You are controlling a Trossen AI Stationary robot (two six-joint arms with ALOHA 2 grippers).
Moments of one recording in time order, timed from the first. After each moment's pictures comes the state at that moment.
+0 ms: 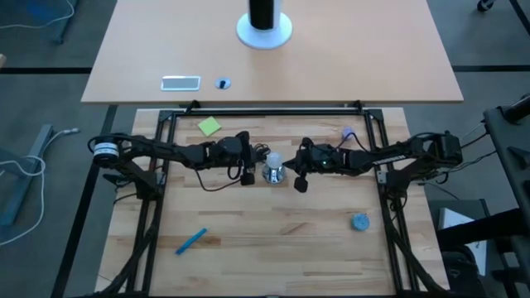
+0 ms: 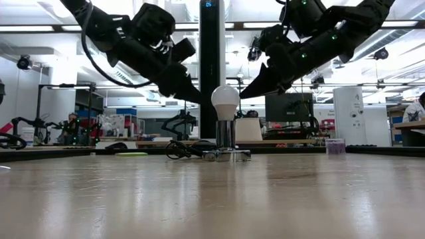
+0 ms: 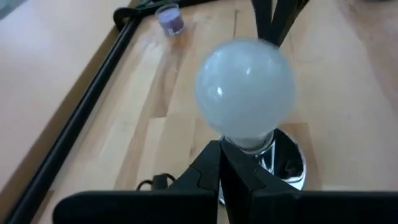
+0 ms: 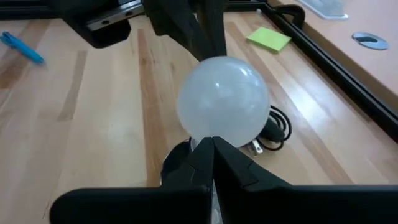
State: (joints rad) left arm 0.19 1.54 0.77 0.27 -0.09 0.25; right arm -0.11 1.42 0.63 0.35 0.10 -0.01
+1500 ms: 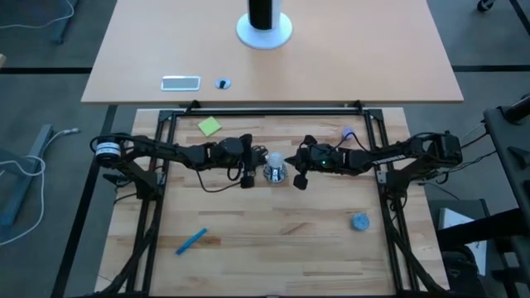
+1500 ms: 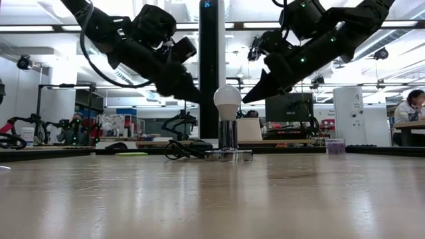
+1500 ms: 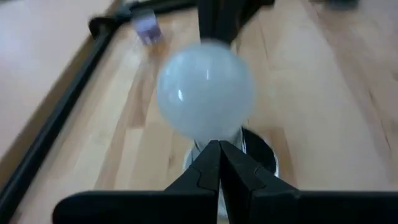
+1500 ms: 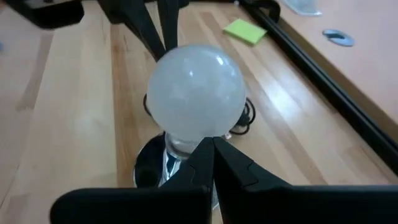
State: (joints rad) left arm 0.18 1.56 0.77 0.30 -0.01 0.26; right arm -0.11 1.42 0.63 0.32 0.19 -0.05
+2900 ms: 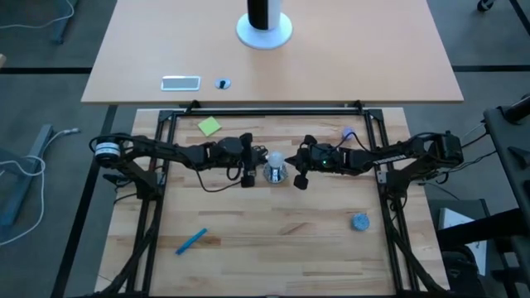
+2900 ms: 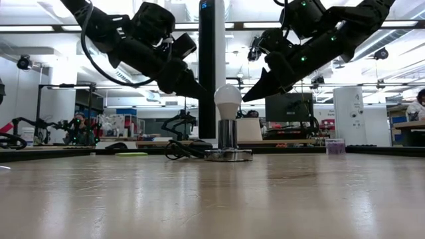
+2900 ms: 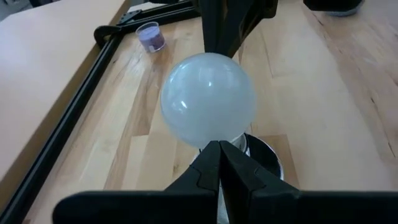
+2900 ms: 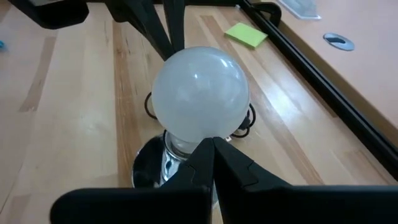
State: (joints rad) left arm 0.18 1.55 0.77 0.32 -0.01 0.28; right arm -0.11 1.41 0.63 0.32 0.19 -0.06
